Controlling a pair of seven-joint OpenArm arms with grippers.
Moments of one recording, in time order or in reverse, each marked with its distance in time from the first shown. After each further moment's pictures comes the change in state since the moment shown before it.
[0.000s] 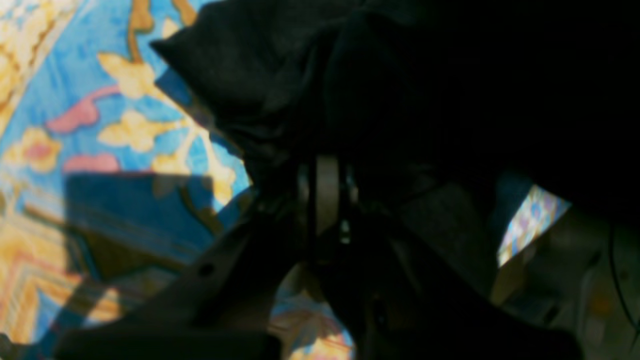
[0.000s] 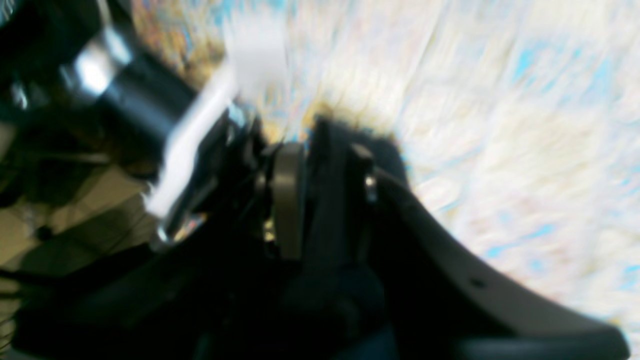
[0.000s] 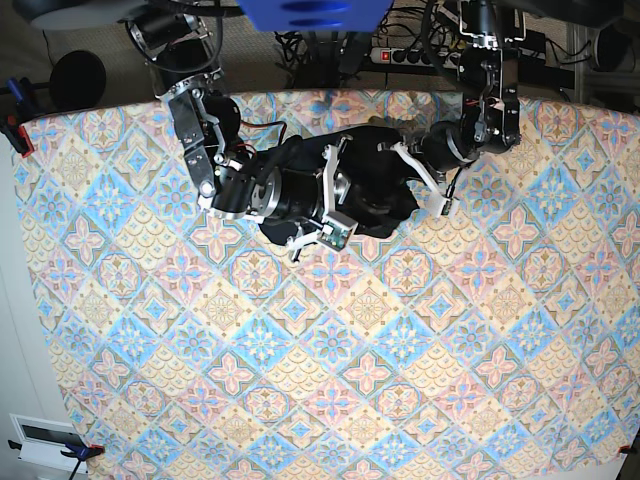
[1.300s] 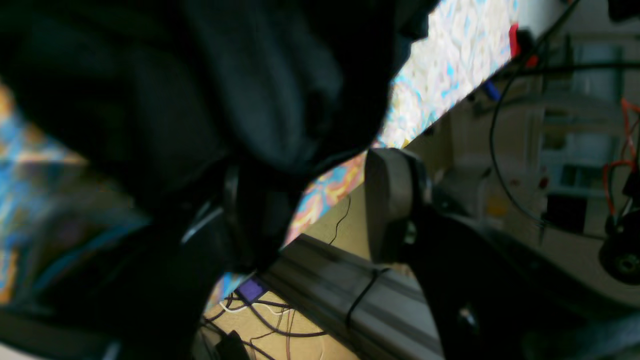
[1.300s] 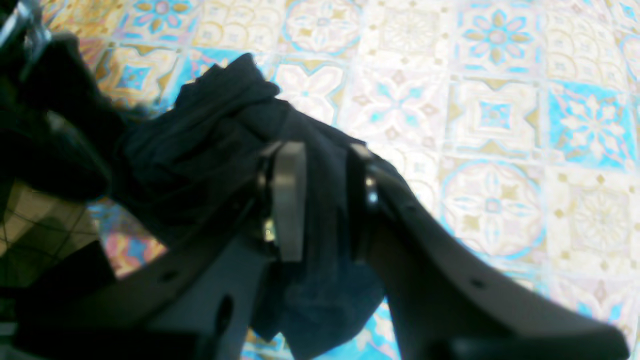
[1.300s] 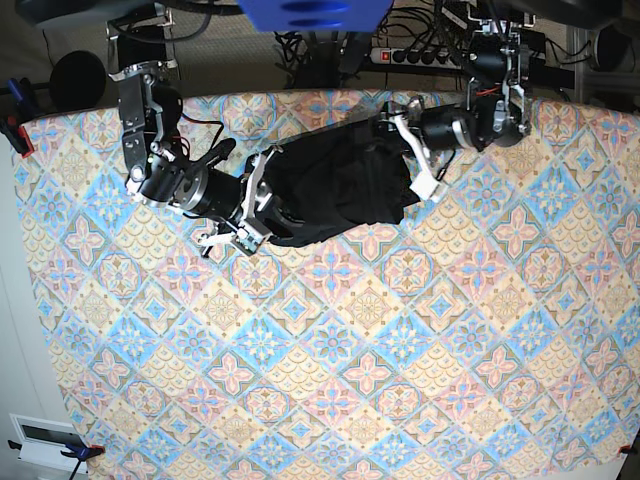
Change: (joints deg) left arm 2.3 -0.8 0.8 9.1 -18.1 -0.2 18.3; right arm -6.1 8.3 13.1 3.5 -0.2 0.0 -0.6
